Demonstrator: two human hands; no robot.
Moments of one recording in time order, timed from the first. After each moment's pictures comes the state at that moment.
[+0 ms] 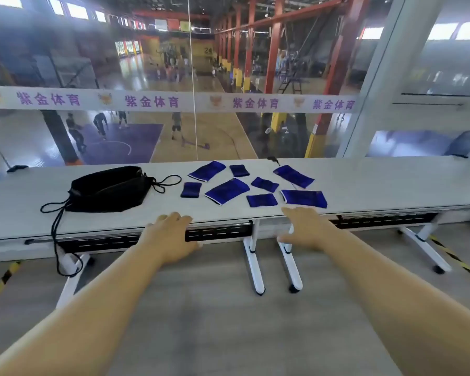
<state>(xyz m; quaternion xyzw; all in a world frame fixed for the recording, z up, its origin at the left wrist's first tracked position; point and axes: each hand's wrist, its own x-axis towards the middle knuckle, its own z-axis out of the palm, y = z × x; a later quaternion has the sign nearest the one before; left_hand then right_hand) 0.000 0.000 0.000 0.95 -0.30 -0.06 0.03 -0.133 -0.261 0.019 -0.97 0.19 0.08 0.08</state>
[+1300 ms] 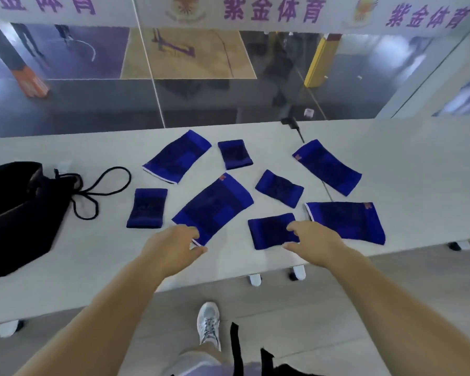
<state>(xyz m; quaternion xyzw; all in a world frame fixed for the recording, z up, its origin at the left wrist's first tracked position) 0.322 -0.230 -0.133 0.92 -0.31 -0.24 0.08 0.185 -0.478 -0.122 -0.93 0.25 0.25 0.12</state>
